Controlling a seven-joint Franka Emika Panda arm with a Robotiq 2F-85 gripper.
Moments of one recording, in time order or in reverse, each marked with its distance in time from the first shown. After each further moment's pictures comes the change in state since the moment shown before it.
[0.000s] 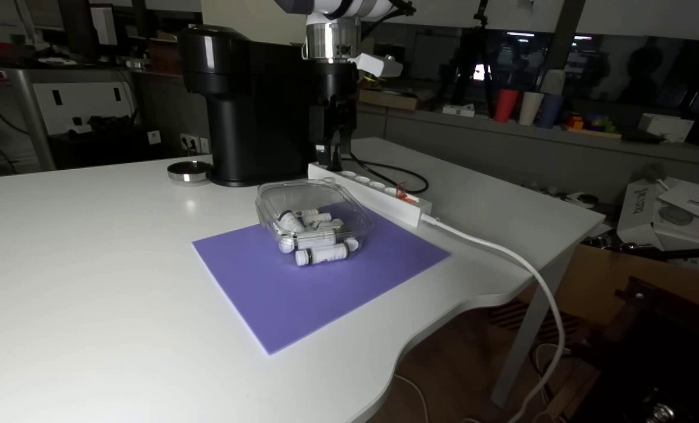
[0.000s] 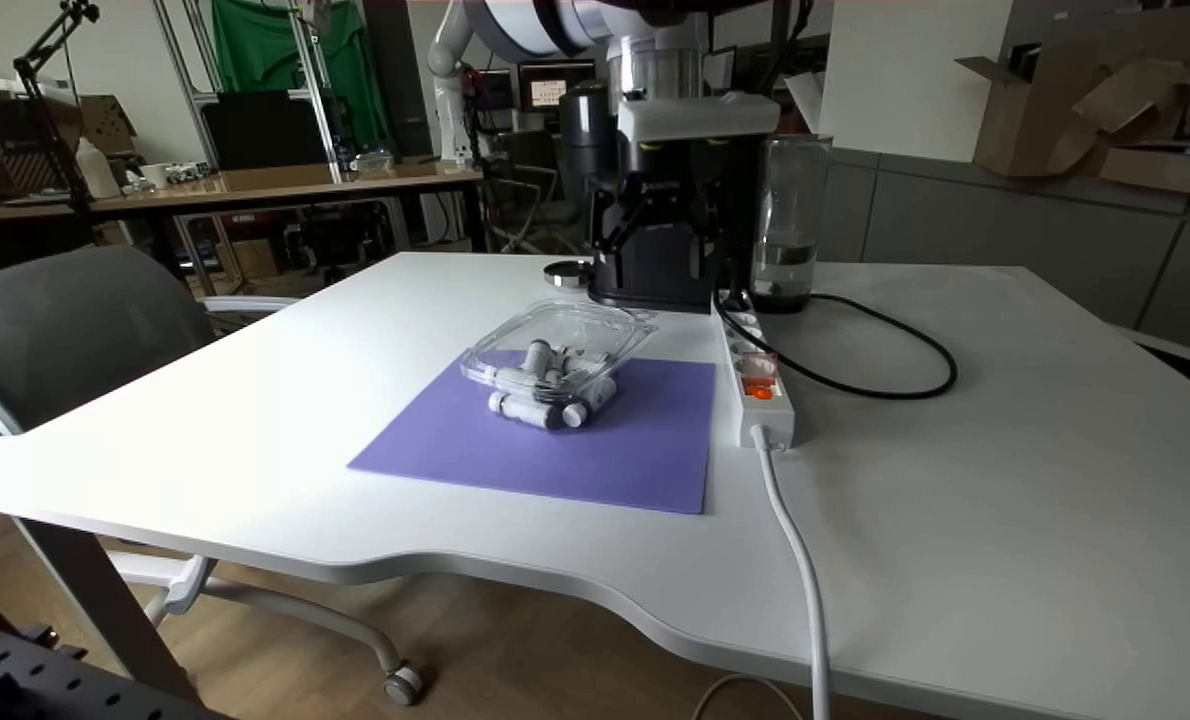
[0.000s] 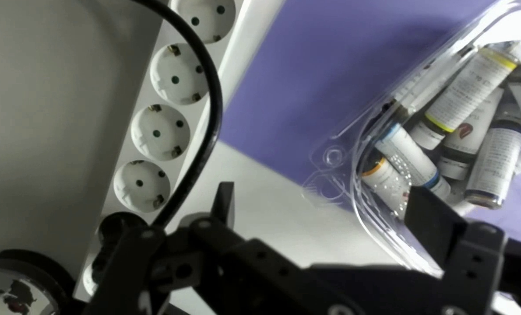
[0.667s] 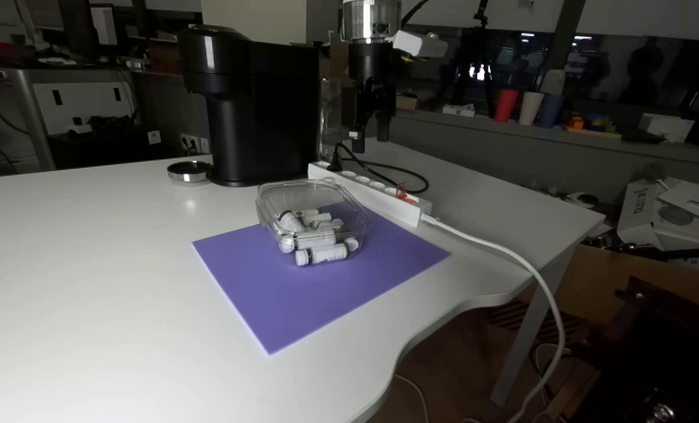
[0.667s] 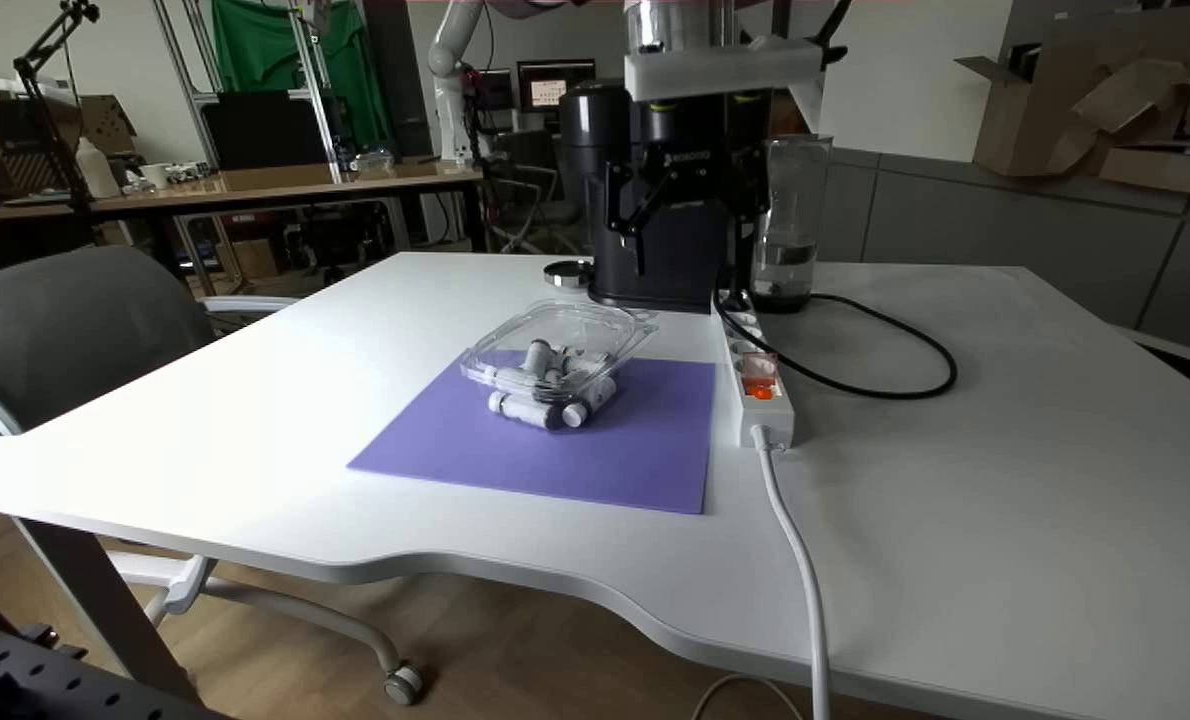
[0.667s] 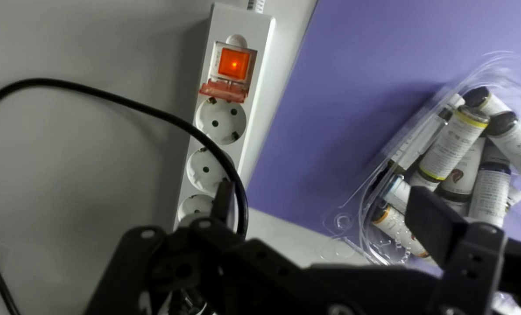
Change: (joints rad) arm 0.015 -0.159 -0.089 -0.189 -0.003 0.047 0.095
